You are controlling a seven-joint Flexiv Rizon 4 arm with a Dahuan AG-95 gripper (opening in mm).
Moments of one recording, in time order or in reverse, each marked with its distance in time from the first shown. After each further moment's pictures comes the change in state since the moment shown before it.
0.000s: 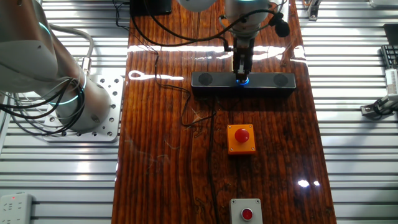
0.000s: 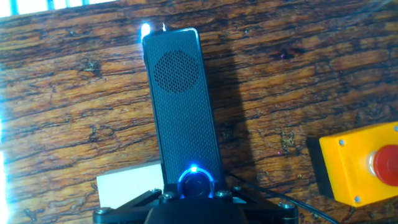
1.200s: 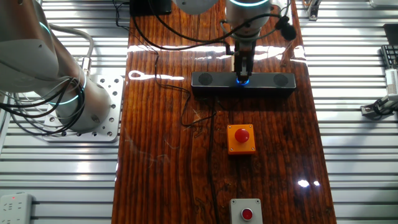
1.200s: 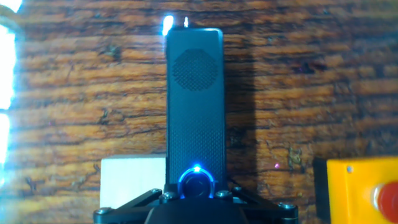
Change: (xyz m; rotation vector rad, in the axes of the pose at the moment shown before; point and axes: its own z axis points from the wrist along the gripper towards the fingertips) arm -0.001 -0.001 0.000 -0.018 0.010 -0.230
